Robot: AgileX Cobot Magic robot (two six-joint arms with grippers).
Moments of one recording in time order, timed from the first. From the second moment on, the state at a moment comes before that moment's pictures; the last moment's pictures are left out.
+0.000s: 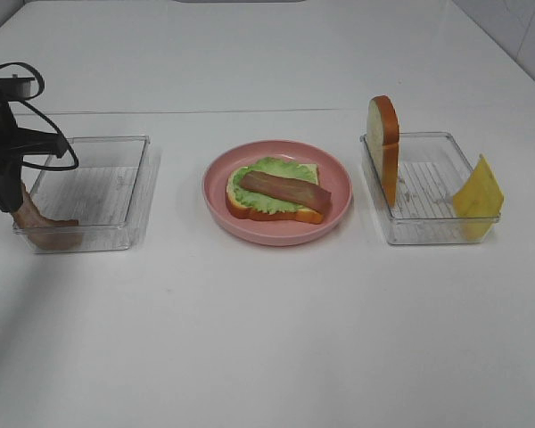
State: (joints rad) left arm -0.05 2.09 -1.56 -0.05 1.15 -0.06; right arm 0.03 0.00 -0.50 0.00 1.05 -0.01
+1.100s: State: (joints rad) left arm -0.27 2.03 -2.07 -0.36 1.21 -0.05; right arm 0.03 0.00 -0.50 0.00 1.05 -0.01
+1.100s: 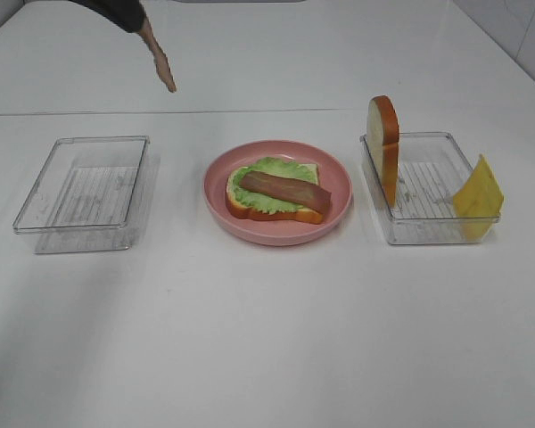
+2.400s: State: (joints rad) left arm -0.49 2.45 -2.29 -0.62 0.94 -0.14; right arm 0.03 0.00 -0.50 0.00 1.05 -0.01
